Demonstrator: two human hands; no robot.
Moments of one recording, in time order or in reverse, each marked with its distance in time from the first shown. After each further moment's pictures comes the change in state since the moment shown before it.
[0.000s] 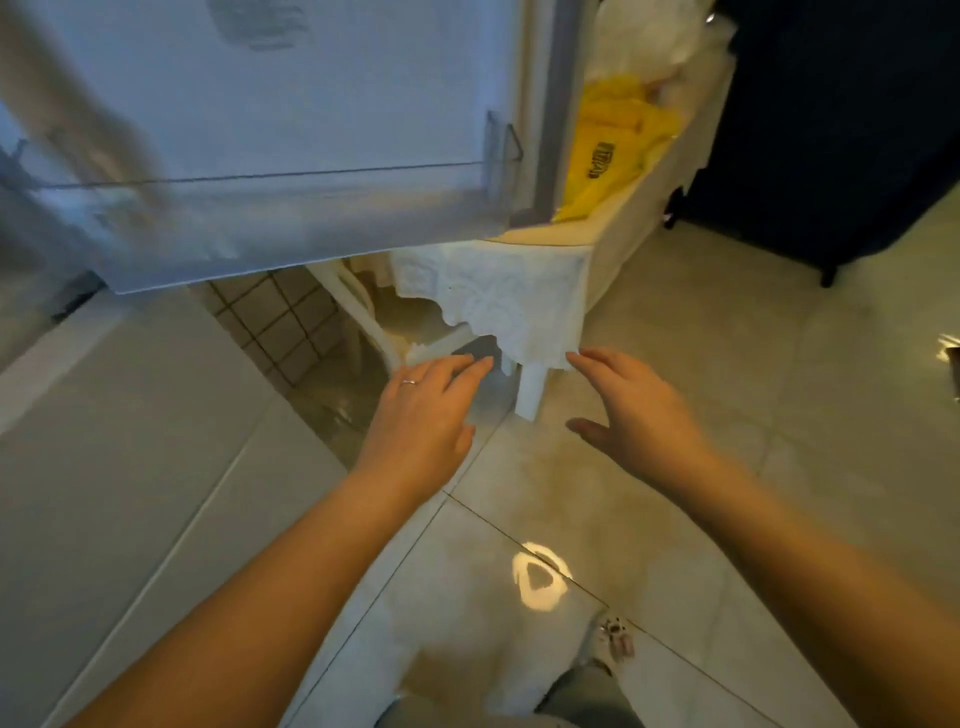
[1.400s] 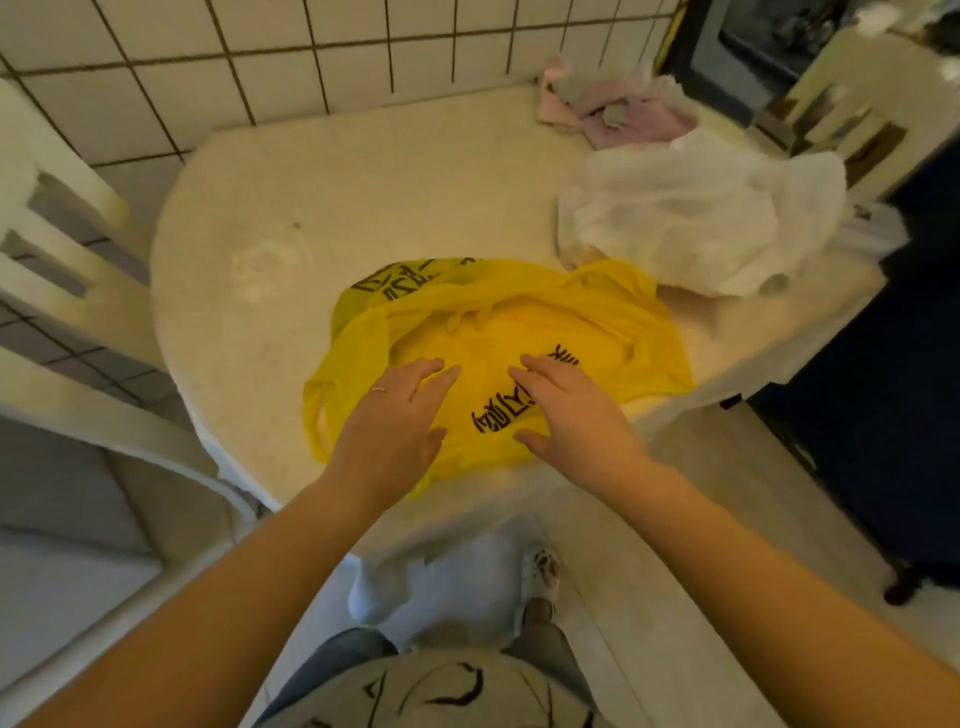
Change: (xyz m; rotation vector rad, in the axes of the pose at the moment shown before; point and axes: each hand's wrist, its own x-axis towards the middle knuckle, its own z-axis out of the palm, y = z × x) left_hand 0.570 0.027 0.172 -0.042 0.192 -0.402; right_hand 0.550 0.383 -0.063 -0.003 -0.107 -0.610
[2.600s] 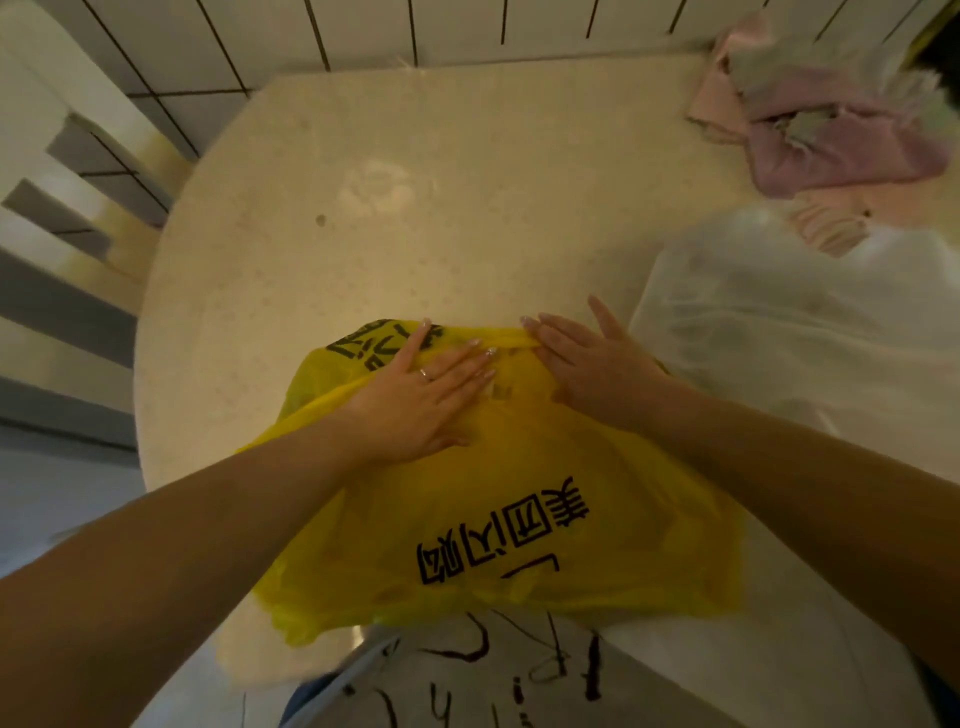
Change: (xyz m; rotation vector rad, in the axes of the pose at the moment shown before) left_hand 0.175 -0.084 0.080 0.562 -0.324 0.192; right_hand 0.259 0.191 0.030 -0.531 0.020 -0.805
